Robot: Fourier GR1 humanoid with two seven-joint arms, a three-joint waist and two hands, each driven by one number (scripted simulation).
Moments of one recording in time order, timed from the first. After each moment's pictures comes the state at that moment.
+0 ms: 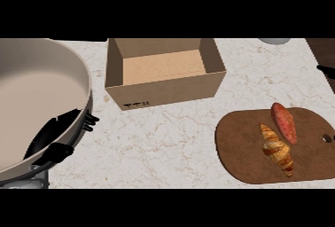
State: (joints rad) left arm -0.03 0.25 0.02 -1.58 -0.13 -0.13 0.17; right arm -0.44 -0.92 0.15 -0.98 0.14 0.43 -0.27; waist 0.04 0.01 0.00
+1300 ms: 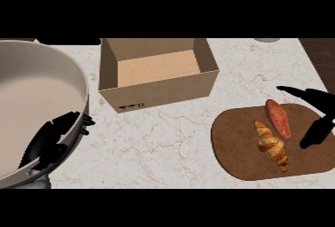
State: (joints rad) left arm -0.02 0.04 0.25 -1.63 -0.36 -0.30 0.14; right arm -0.46 -0.74 0.25 -1.01 0.40 0.49 -0.03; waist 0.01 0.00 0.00
